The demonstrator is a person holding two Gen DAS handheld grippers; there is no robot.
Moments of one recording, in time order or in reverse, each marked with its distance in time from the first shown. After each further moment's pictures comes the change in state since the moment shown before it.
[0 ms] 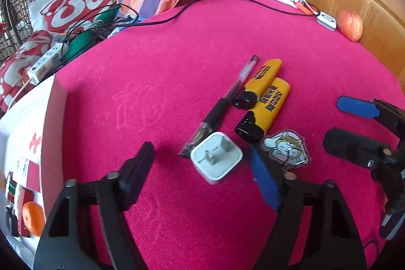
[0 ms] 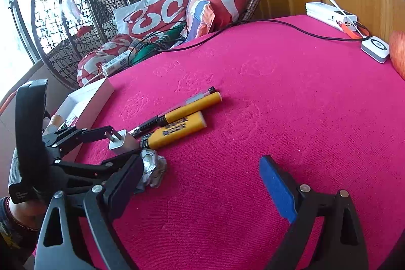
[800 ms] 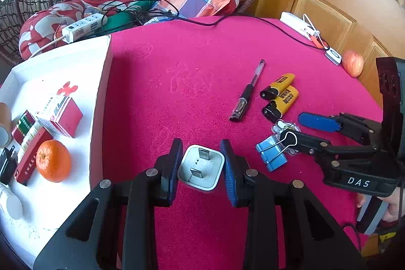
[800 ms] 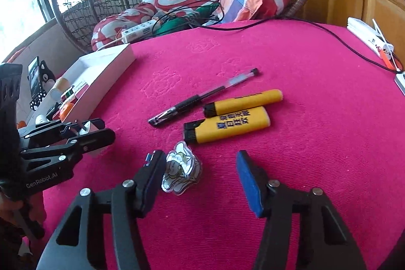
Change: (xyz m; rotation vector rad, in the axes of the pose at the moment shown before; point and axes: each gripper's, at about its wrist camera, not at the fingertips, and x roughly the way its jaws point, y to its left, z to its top) left arm -0.051 0.048 -0.041 -0.215 -0.063 -0.016; right arm 0.034 0.048 0.004 -0.200 0.113 0.018
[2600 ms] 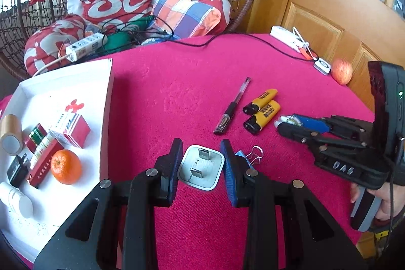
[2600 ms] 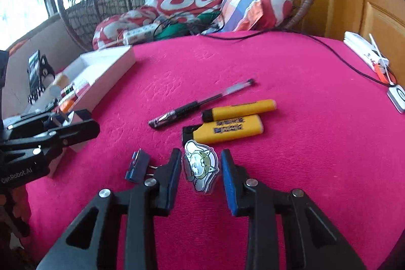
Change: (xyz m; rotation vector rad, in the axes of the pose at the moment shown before) left arm -0.035 -0.013 0.005 0.016 -0.092 -0.003; right arm -0.022 -0.002 0.002 -0.013 -0.077 -0.038
